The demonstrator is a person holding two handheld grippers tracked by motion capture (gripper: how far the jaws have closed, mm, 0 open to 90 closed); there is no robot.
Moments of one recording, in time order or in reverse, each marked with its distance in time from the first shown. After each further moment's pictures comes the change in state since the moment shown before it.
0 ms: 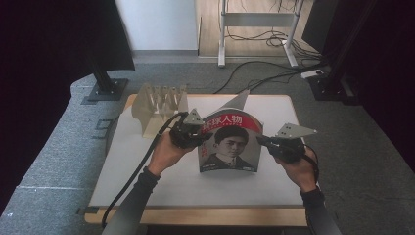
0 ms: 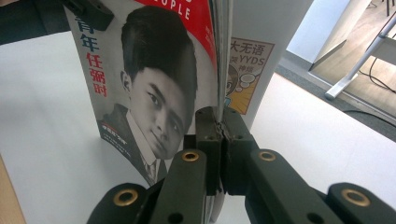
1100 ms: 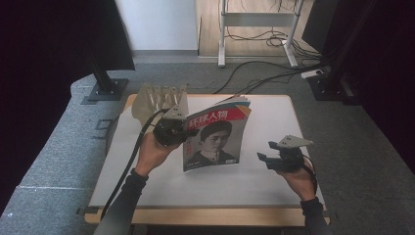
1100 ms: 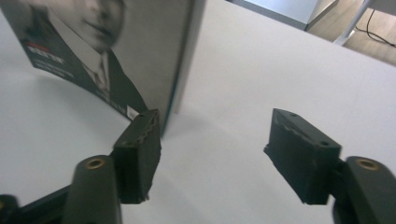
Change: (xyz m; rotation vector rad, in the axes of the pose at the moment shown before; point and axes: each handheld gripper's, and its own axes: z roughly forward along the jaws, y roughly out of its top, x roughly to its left) left arm 0.023 -0.018 -0.036 -0.033 -0.004 -0.078; right arm -0.015 -0.066 0.024 0.082 -0.045 0.099
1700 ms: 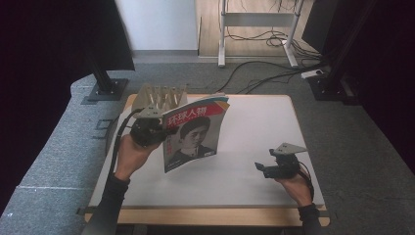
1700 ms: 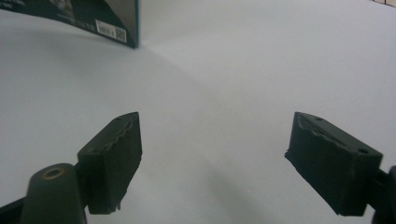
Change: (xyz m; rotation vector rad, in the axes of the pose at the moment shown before) left arm 0.018 -0.024 -0.049 -0.021 0.090 -0.081; right arm 0.000 -0.035 0.022 0.059 0.020 0.035
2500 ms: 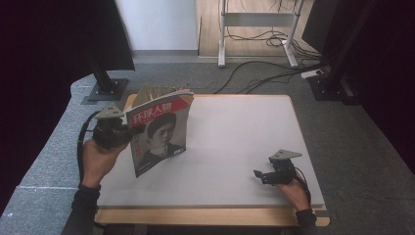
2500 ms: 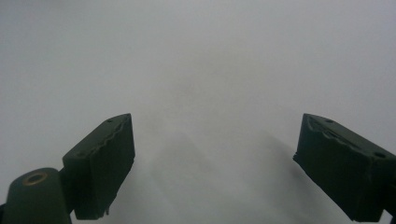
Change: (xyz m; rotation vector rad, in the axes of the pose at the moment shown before) left arm 0.036 -0.035 -0.068 -0.022 0.133 -0.128; right arm -0.002 -0.033 0.024 0.084 0.008 0.069
